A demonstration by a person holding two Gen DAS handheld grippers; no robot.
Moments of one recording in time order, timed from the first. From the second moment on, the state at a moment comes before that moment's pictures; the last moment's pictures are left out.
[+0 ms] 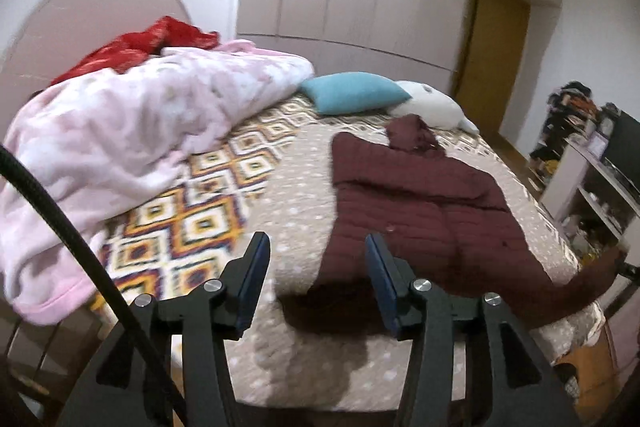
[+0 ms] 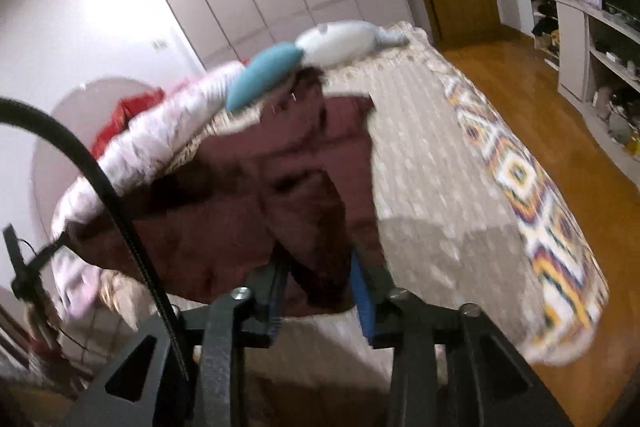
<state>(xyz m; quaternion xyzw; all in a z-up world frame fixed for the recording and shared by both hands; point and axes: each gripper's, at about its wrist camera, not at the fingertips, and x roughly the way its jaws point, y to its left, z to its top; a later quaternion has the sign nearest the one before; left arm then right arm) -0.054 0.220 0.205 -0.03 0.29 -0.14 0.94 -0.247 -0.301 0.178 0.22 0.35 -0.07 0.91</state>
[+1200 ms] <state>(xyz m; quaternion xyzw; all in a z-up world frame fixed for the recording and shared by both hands) 0.213 -0.020 0.080 0.04 0.41 -0.17 0.89 0.225 -0.349 0.460 0.05 0.28 -0.29 0.91</state>
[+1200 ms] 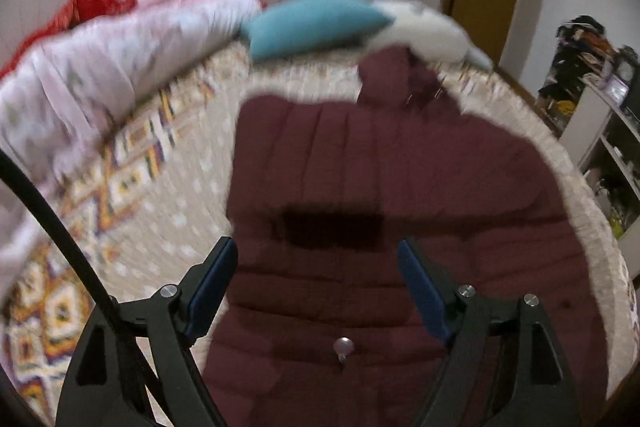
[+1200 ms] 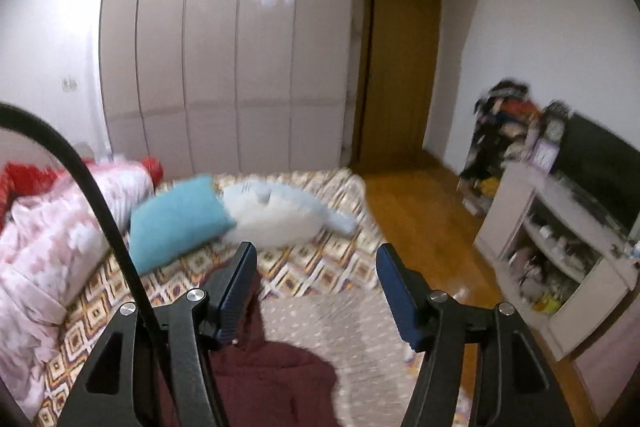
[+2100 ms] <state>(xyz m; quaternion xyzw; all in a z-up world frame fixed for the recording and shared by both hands) 0.231 -0.017 -0.006 0.04 0.42 -0.16 0.90 0.545 -0.369 0.028 0.21 0.44 -0.17 0.86</state>
